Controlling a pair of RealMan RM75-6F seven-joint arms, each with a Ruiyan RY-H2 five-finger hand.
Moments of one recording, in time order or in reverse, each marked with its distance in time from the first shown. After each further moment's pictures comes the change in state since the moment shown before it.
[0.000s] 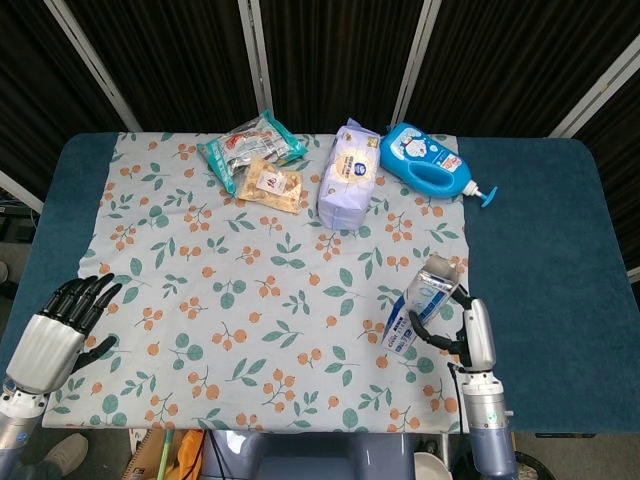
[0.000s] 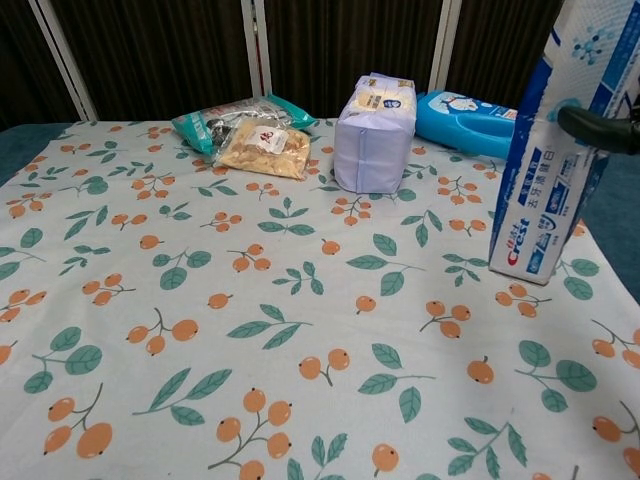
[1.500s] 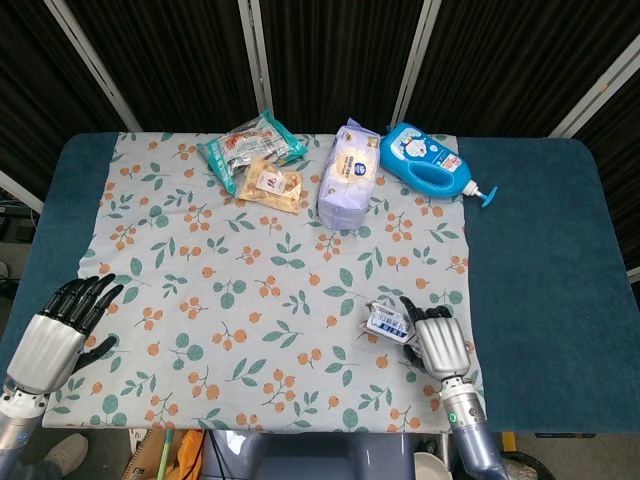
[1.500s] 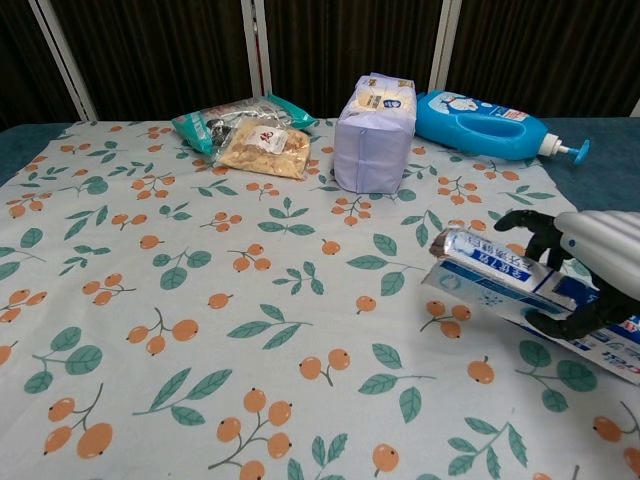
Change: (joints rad) left arm 0.014 0.002 -0.024 0.001 0.025 -0.016 -0.005; right arm 0.089 -0.021 -0.118 0.052 0.256 -0.196 -0.954
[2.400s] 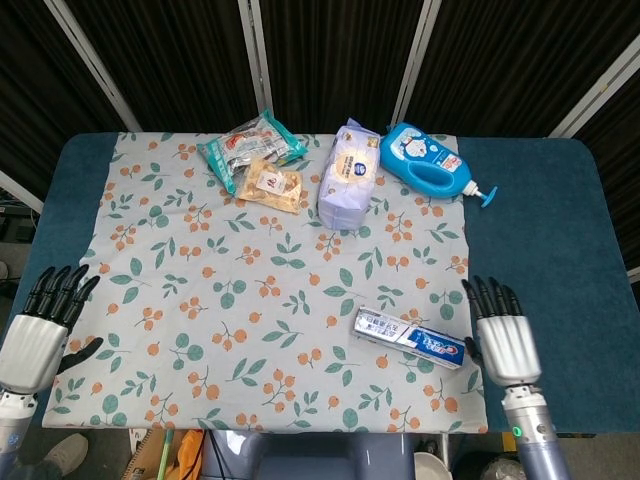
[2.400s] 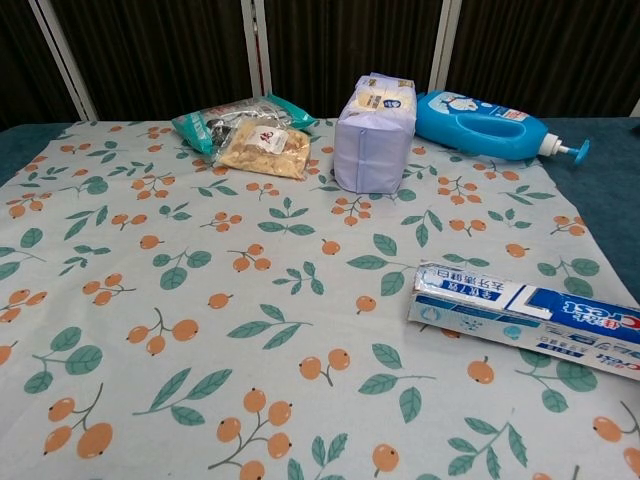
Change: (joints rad) left arm 0.050 0.058 -0.004 -0.151 -0.132 -0.075 0.006; right arm -0.097 0.349 -0.058 -0.134 -0.151 0.157 0.070
